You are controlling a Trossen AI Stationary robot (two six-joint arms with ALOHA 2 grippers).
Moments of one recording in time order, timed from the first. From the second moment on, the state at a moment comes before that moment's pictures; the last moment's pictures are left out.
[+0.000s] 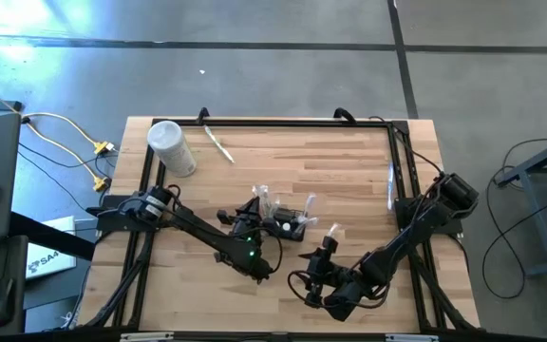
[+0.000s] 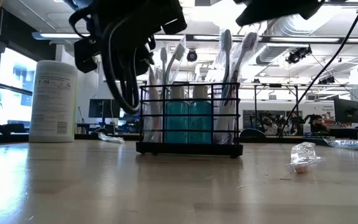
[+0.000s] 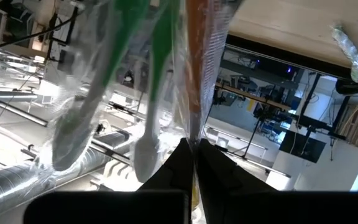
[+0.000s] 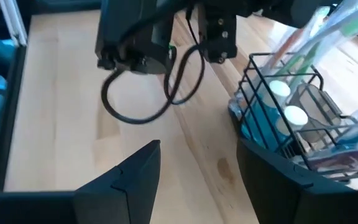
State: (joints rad) left arm -0.44 2.13 1.62 -1.57 -1.38 0.60; right arm 0.72 1.78 1.24 -0.36 0.83 0.74
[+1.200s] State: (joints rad) left arm -0.41 2.13 1.57 -1.49 -1.42 0.76; right arm 0.73 1.77 1.24 -0.35 0.84 0.74
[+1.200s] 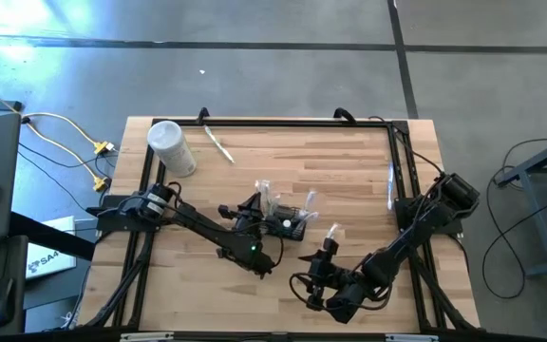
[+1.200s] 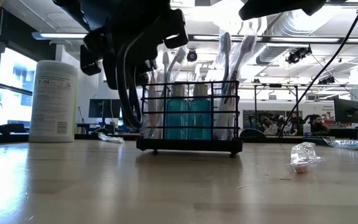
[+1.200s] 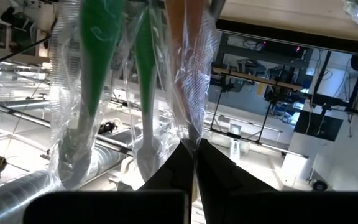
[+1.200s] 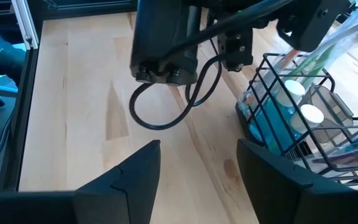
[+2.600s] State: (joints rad) left arm -0.45 2.13 1.57 -1.47 -1.47 0.74; right arm 0.73 1.77 1.24 -0.35 0.83 0.74
